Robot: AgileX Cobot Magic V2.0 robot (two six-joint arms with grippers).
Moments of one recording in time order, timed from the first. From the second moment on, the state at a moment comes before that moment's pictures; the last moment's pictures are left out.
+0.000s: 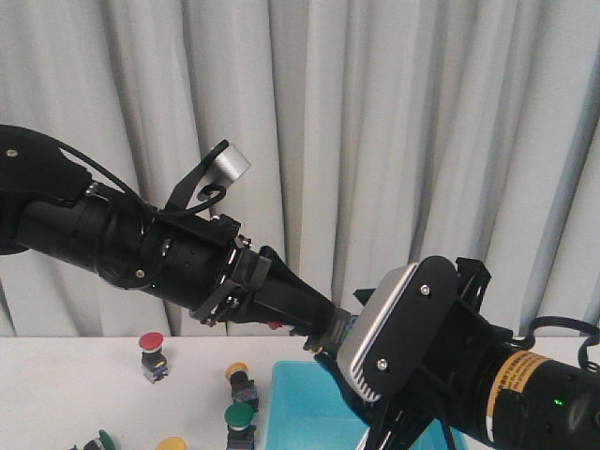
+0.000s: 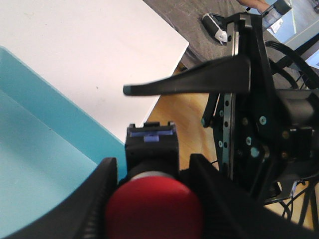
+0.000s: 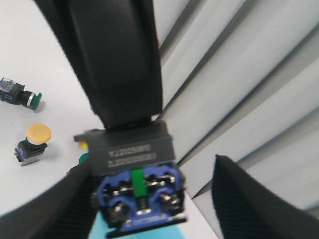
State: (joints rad) left arm -0.36 1.69 -1.69 -1.01 1.24 0.61; right arm 0.65 1.22 -0.92 -0.58 0.07 -0.01
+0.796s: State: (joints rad) left arm -0.36 1.68 -1.69 -1.03 1.17 0.62; right arm 0.65 1.25 -0.92 -0.56 0.02 0.05
